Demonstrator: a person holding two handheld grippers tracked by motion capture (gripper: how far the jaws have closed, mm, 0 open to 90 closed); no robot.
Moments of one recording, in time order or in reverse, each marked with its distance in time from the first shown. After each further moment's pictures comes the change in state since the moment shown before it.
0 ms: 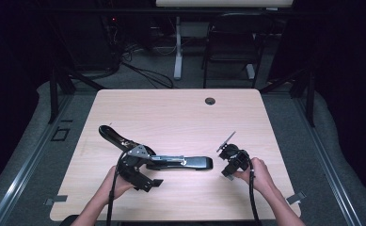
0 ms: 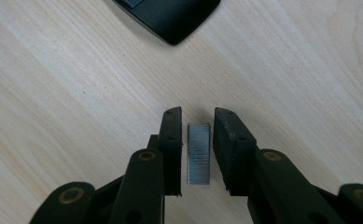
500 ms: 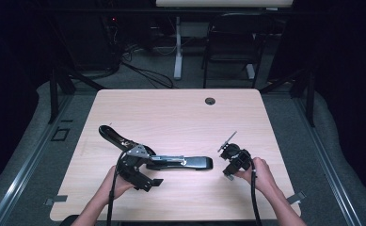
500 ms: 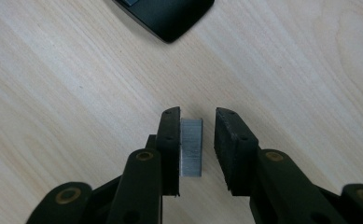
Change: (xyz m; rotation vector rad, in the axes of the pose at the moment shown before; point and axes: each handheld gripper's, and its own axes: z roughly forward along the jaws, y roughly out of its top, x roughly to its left) left arm 0.000 0.000 -0.001 -0.012 0.000 -0.002; right arm 0.000 -0.002 -0.006 -0.004 -0.029 -0.036
